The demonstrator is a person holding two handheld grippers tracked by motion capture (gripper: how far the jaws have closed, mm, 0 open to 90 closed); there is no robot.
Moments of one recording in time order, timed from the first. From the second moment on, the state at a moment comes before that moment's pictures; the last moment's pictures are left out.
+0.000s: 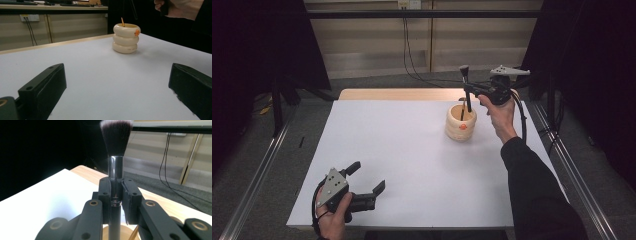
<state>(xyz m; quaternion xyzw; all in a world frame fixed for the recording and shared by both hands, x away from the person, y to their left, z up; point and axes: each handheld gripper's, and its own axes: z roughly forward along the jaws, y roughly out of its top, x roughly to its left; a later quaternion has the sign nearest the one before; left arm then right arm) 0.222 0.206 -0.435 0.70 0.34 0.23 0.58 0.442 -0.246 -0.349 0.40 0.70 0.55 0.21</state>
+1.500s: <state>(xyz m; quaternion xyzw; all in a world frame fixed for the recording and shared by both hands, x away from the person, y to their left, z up) 0.222 0.206 -0.435 0.71 0.33 0.23 0.58 0.442 -0.236 -0.406 0.42 0.72 0.52 0.19</state>
